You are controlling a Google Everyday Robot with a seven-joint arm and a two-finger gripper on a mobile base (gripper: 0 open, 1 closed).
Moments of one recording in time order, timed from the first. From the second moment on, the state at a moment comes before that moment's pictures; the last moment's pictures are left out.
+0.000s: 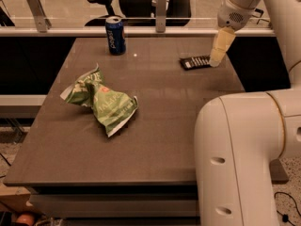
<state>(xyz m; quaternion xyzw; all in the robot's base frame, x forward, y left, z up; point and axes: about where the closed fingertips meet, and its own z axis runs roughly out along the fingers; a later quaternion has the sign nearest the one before) 0.701 -0.218 0.890 -0.59 0.80 0.03 0.13</state>
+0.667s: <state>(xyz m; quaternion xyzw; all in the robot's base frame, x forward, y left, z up) 0.699 -0.198 0.866 -0.61 0.78 0.06 0.11</state>
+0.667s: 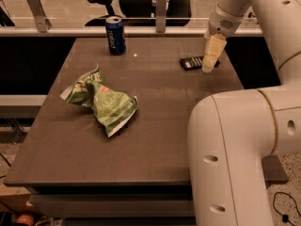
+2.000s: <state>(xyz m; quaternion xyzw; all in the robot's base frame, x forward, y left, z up) 0.702 -0.177 0.820 -0.62 0.78 0.09 0.07</state>
